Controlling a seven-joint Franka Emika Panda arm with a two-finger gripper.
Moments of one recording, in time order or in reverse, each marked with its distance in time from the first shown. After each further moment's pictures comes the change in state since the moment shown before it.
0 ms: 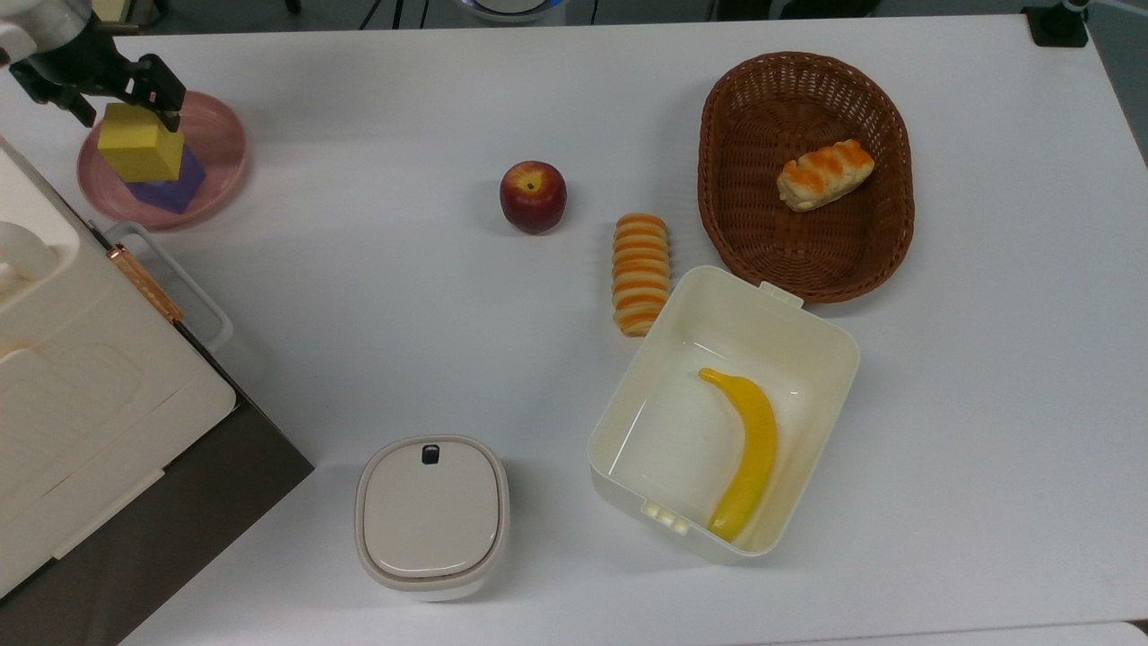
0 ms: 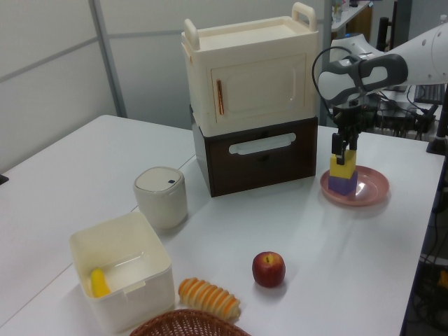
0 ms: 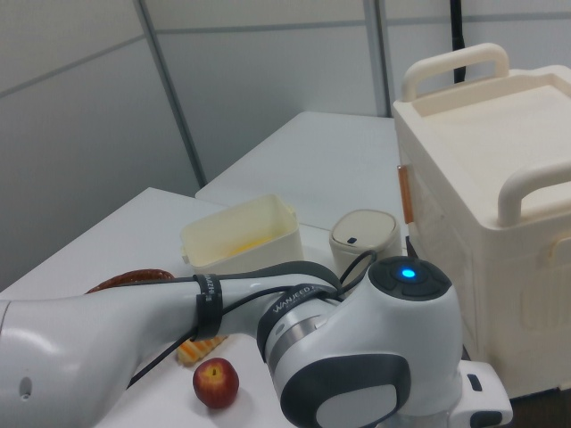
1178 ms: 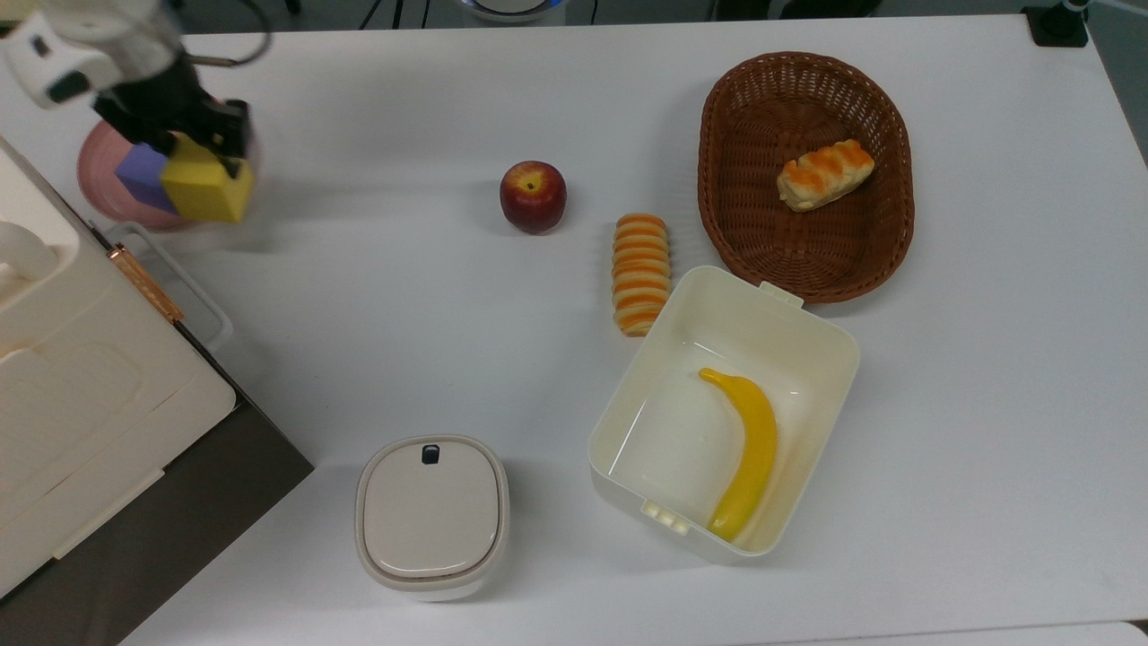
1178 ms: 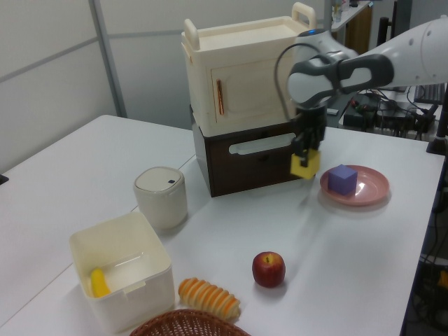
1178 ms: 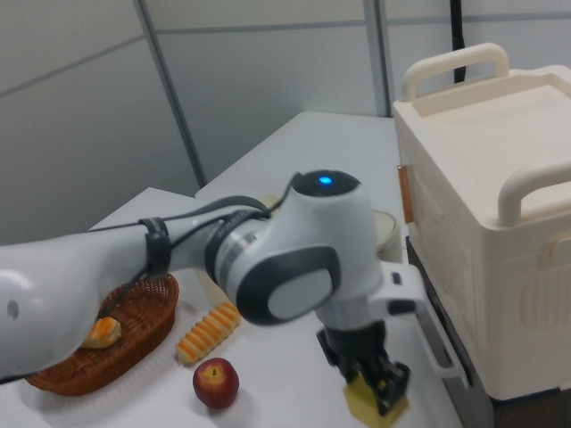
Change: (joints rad) arm 0.138 -0.046 0.079 0.010 0.000 0.004 0.297
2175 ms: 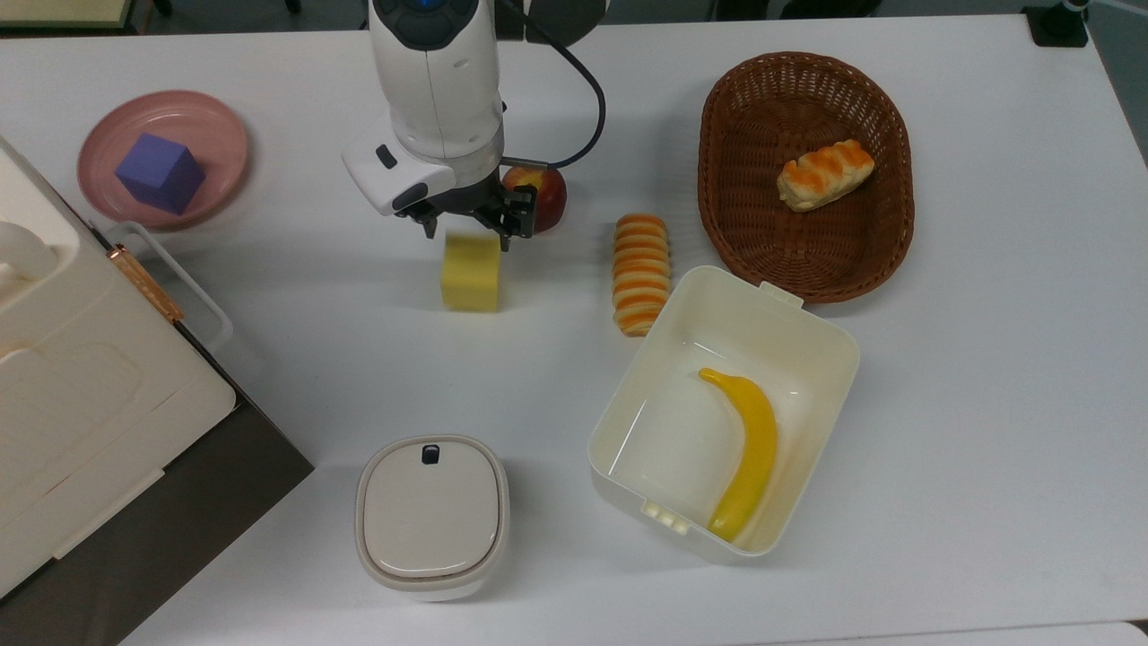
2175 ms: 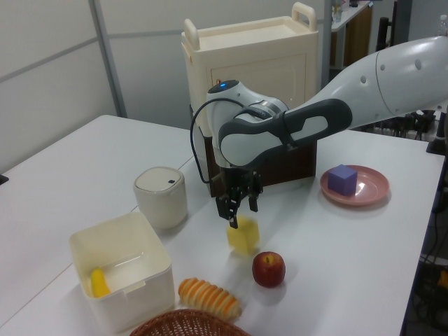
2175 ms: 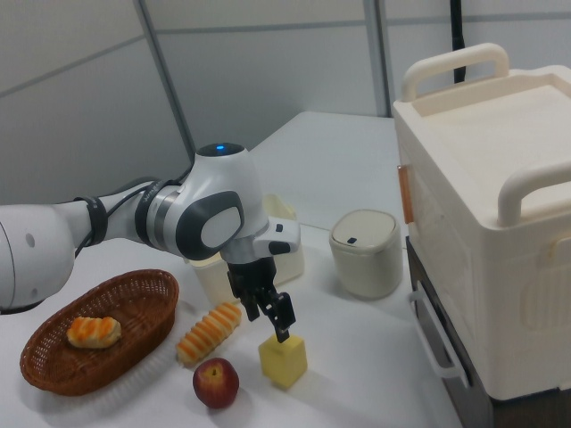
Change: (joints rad) arm 0.411 0.060 0.008 -0.005 0.001 0.001 0.451
